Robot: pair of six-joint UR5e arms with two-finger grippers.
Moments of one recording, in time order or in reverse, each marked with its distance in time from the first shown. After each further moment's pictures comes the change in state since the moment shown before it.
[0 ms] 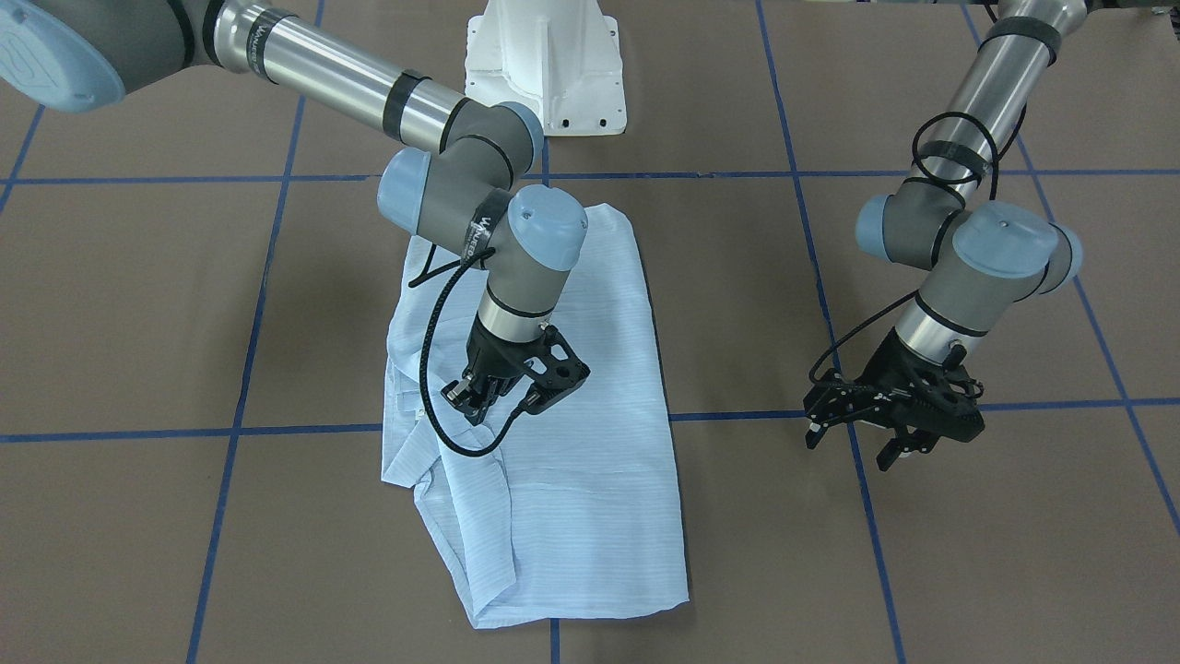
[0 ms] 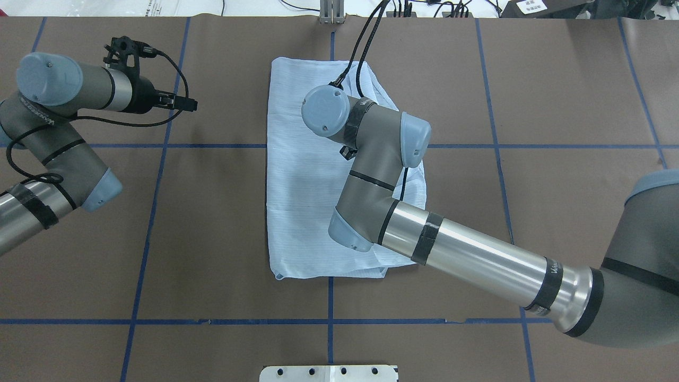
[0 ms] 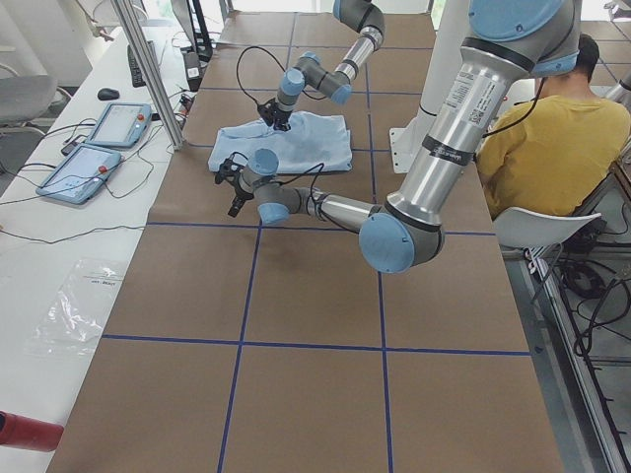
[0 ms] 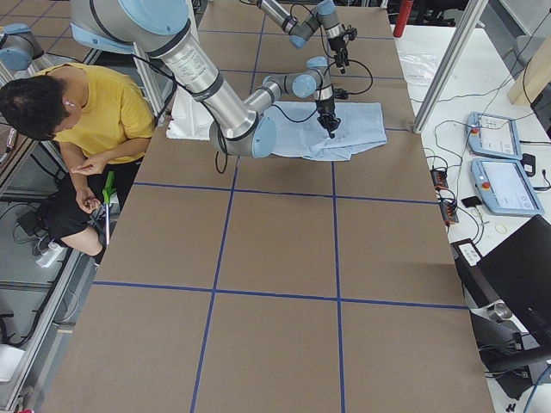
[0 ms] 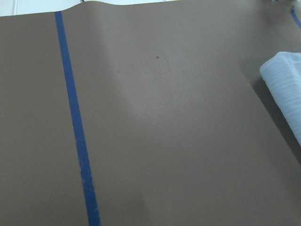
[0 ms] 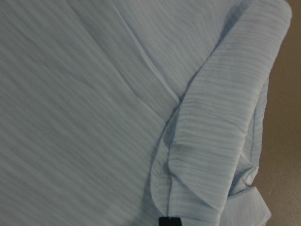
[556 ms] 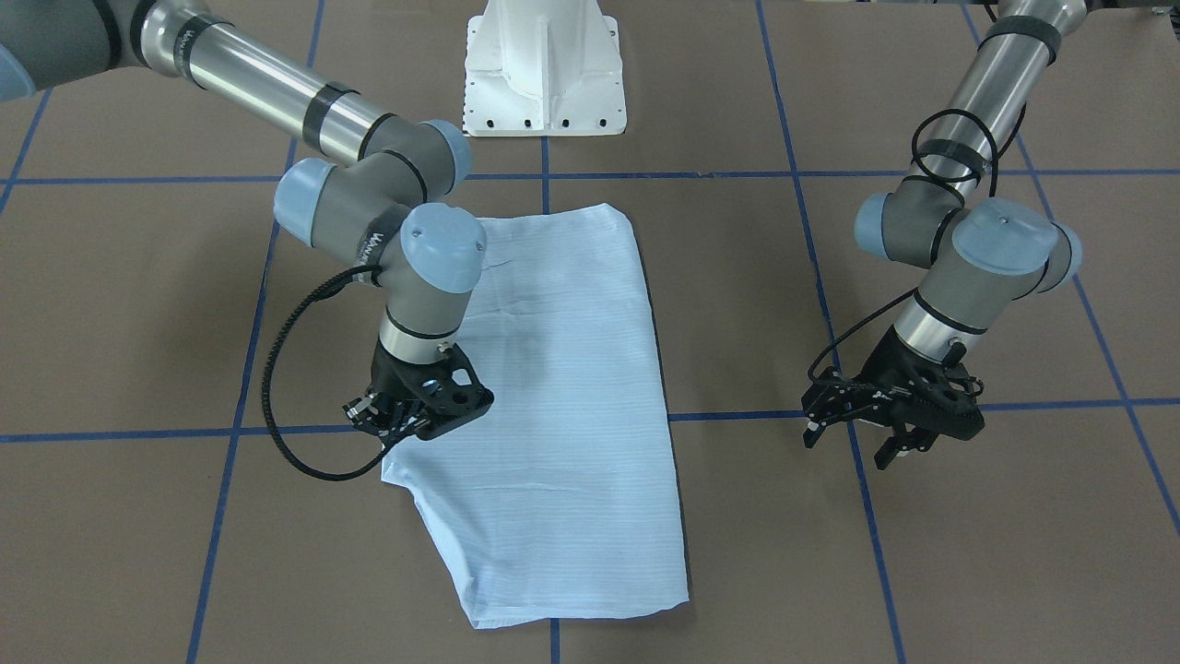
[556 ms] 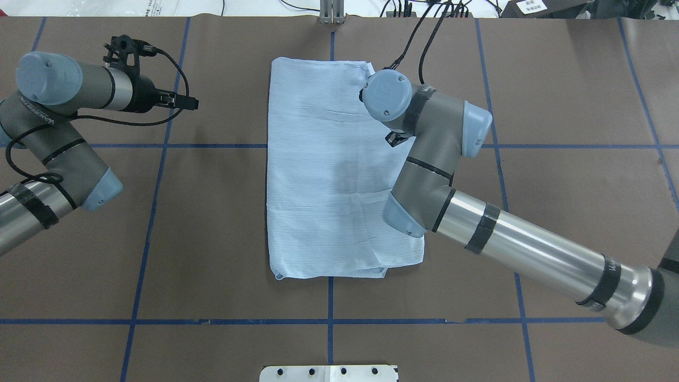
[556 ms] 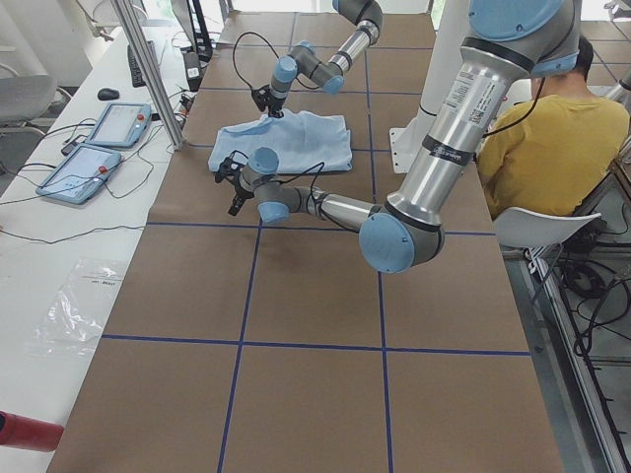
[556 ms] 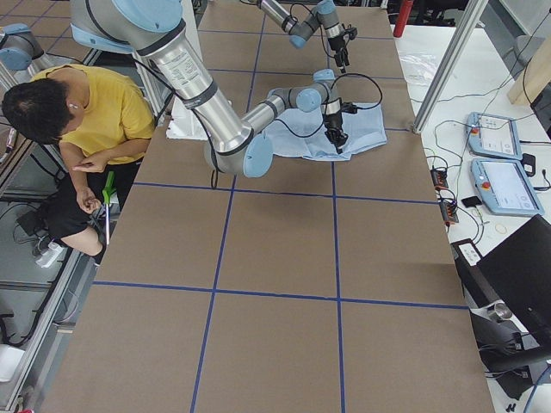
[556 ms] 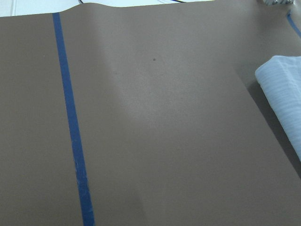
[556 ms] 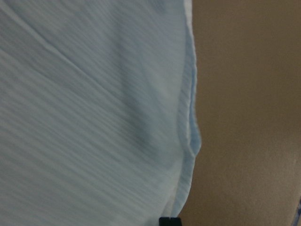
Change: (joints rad) left arm 0.000 0.000 -0.010 0.000 0.000 -0.017; right arm 0.071 -0.207 0.185 0.002 0.021 0.029
